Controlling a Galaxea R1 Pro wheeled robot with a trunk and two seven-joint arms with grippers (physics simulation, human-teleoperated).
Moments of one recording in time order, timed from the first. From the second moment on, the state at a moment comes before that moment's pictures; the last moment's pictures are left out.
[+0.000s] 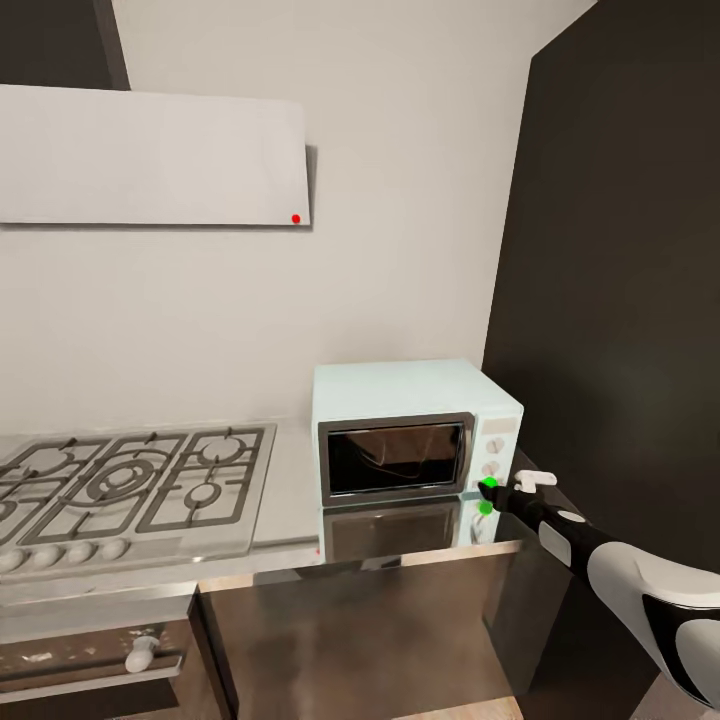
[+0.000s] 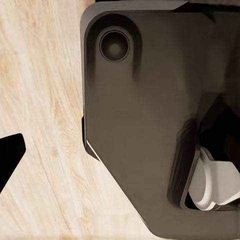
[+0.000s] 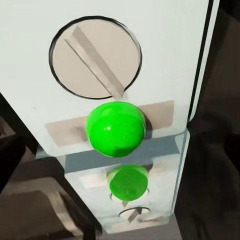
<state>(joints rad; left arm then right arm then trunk) -0.07 0.02 0.04 -0.02 0.02 0.14 -0.05 -1.00 -0.21 -1.37 0.04 1.21 -0.18 0.26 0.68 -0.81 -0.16</state>
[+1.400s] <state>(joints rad) -0.07 0.02 0.05 -0.02 0.02 0.14 -0.05 -0.88 -0.21 -1.37 0.04 1.21 -0.18 0.25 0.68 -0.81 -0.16</state>
